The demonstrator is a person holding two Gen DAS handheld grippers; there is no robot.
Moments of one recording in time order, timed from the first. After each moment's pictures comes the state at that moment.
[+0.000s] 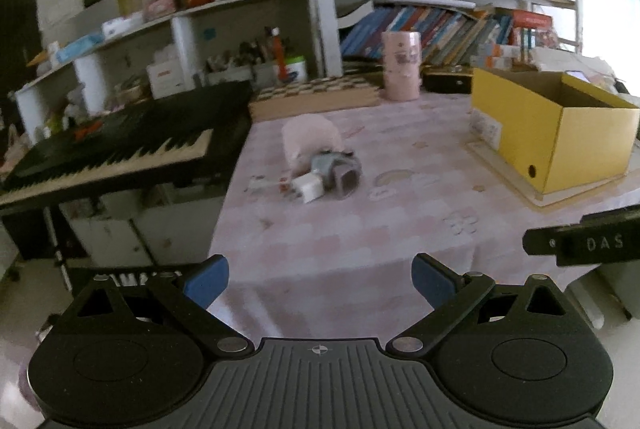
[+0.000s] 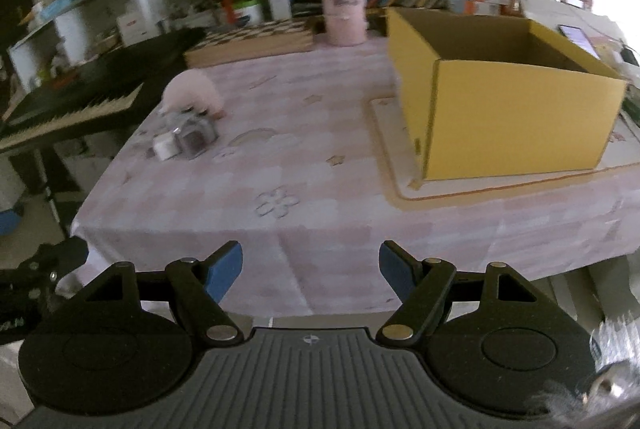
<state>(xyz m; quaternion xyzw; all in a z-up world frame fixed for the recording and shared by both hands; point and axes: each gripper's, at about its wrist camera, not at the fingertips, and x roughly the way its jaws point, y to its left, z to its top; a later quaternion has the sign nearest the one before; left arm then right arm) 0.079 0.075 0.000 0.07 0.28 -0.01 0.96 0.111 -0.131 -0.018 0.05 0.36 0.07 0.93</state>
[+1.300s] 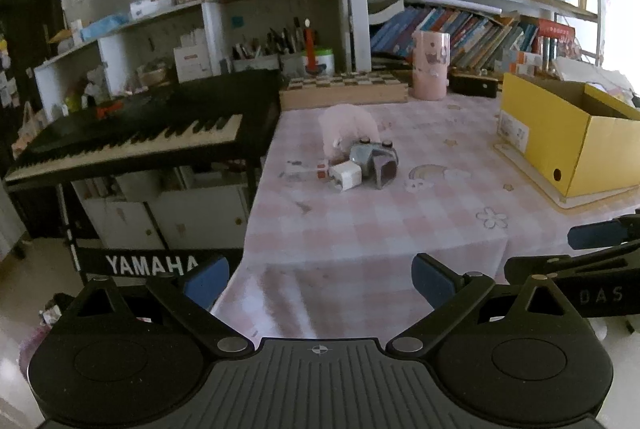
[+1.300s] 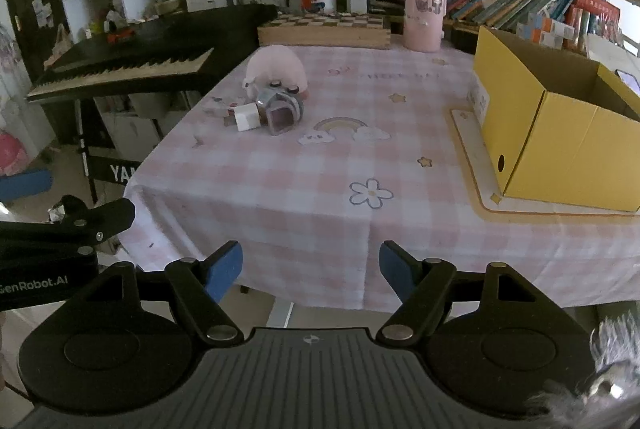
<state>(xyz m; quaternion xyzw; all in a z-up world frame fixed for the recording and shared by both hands) 0.078 0.109 -0.005 0.05 0.29 0.00 0.96 0.103 -0.067 -0.014 -0.01 0.36 0.13 0.92</state>
